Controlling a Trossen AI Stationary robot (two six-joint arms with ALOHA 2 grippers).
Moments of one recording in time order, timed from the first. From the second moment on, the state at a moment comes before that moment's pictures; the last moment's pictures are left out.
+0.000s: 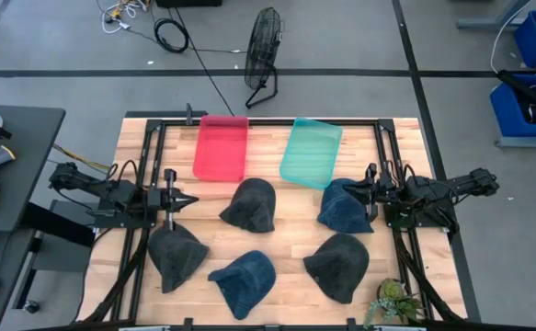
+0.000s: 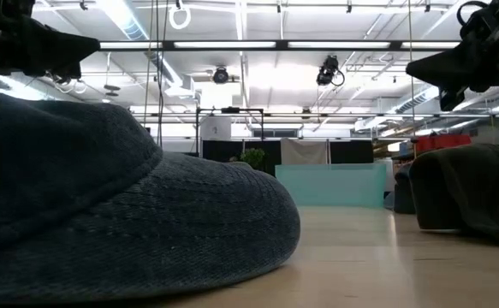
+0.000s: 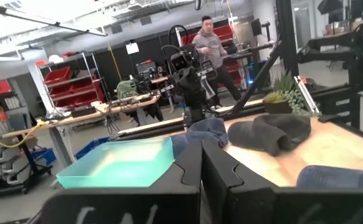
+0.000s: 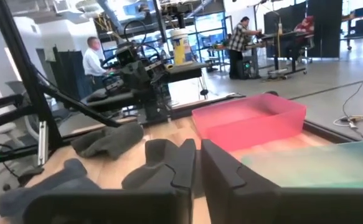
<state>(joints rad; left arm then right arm) -0.37 0.01 0.01 0.15 -0.41 0.27 0.25 0.01 0.02 0.06 0.42 0.16</state>
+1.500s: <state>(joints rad) -0.37 0.20 0.32 0.26 -0.95 0.48 0.09 1.13 0.46 -0.65 0.32 0.57</state>
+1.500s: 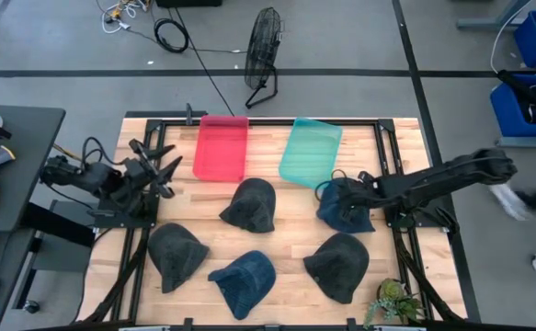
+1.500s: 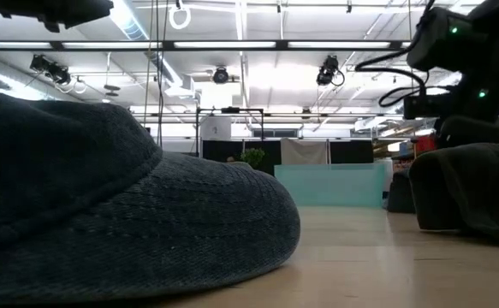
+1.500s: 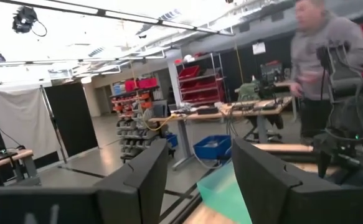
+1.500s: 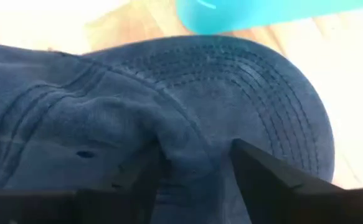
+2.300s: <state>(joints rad) -0.37 0.22 0.32 0.23 -0.95 0.43 0.13 1.11 1.04 -0.92 0.32 0.73</state>
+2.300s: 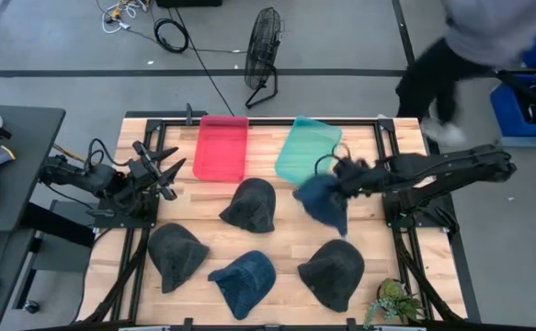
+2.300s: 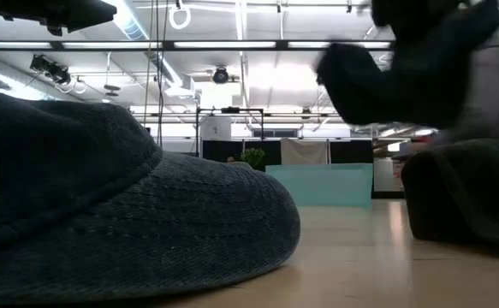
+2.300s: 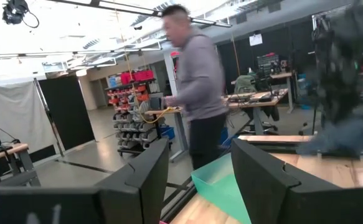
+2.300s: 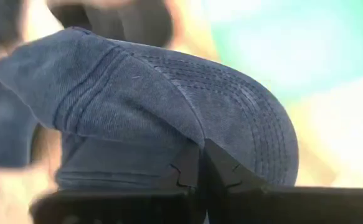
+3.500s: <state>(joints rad) -0.37 0.22 0.31 0.20 -0.95 0.35 -0.43 1.61 1.00 -0.41 0.45 0.00</state>
